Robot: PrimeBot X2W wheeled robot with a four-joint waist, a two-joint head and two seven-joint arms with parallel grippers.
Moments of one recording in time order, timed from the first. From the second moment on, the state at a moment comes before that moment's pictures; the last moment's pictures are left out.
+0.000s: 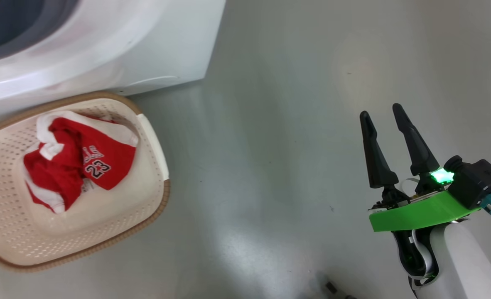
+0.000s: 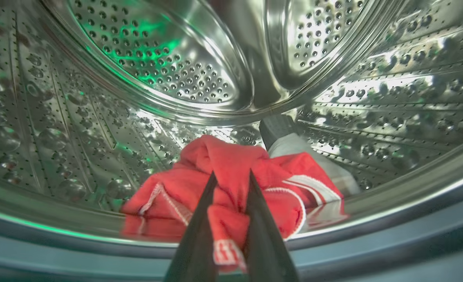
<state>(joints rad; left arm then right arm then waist) -1.41 0.41 -0.03 1.29 -0.08 -0.09 -0.24 -0.28 -0.05 0.10 0.10 0.42 0.12 -0.26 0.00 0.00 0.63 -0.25</state>
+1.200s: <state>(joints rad) -0.58 0.11 0.13 0.26 -0.20 -0.13 -0.25 -0.23 -0.05 -0.01 0.12 0.35 0.12 -0.26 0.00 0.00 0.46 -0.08</state>
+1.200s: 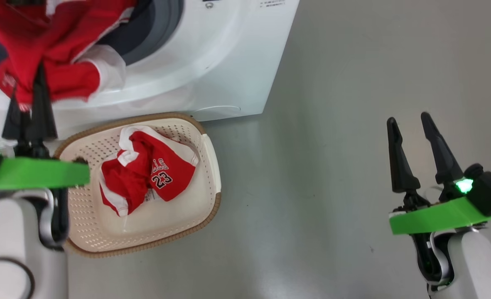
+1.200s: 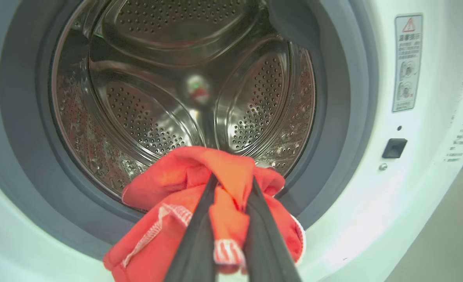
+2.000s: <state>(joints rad) -0.40 0.05 0.14 0.07 -0.21 -0.13 -0.26 -0.21 -0.05 0.00 0.11 0.34 0.12 -0.26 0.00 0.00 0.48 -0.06</state>
